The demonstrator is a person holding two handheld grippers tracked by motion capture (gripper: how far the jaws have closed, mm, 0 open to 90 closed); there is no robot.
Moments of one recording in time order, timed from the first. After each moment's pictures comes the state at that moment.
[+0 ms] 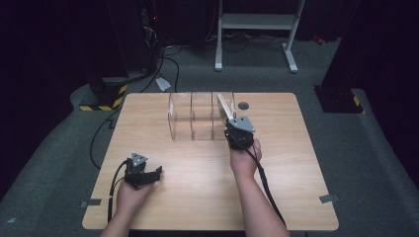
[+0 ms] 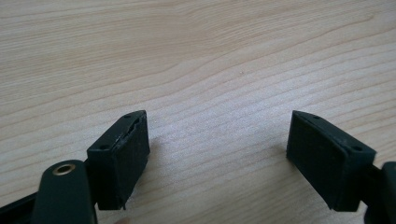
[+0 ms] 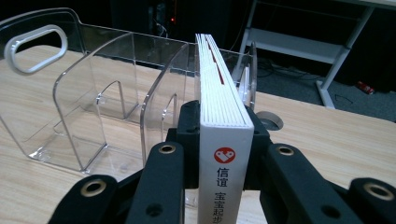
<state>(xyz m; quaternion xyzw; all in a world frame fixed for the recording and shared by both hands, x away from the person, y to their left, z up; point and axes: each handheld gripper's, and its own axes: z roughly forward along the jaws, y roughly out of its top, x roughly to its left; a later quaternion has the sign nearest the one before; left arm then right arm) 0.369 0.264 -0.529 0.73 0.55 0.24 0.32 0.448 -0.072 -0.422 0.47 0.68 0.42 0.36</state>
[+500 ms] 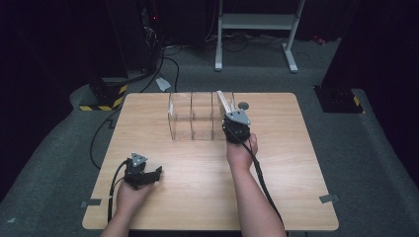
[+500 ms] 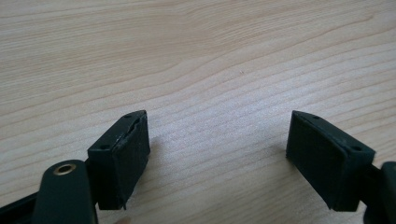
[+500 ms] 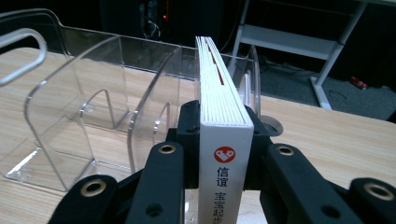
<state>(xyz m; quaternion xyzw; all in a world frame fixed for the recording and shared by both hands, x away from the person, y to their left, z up) 0.368 0.264 -0.529 0.73 0.54 0.24 0.32 0.470 -0.063 -0.424 0.49 0.68 0.41 0.37</state>
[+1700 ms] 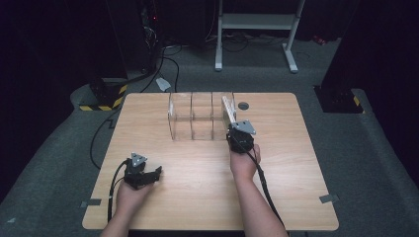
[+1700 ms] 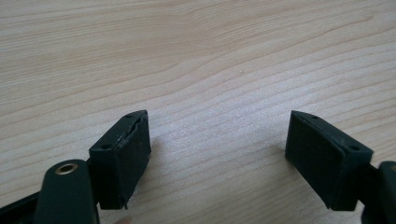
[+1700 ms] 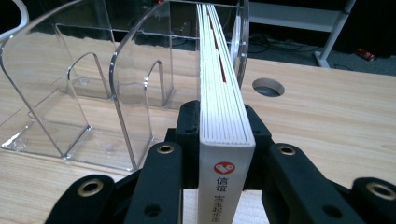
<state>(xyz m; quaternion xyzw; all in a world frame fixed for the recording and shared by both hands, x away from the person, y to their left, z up) 0.368 0.264 -0.529 0.73 0.55 0.24 0.33 0.455 -0.078 -0.453 0.52 0.67 0.41 0.34</state>
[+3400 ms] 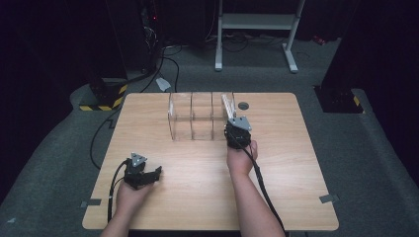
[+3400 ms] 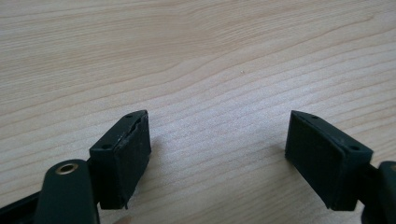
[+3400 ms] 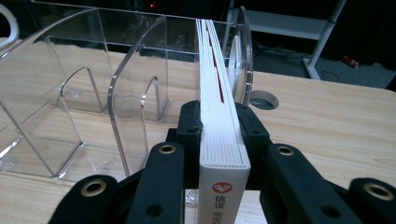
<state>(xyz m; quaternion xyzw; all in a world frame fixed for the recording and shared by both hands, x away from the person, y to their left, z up) 0.368 0.264 -0.529 0.73 0.55 0.24 0.33 0.466 -0.067 -0.445 0.52 0.66 0.40 0.36</state>
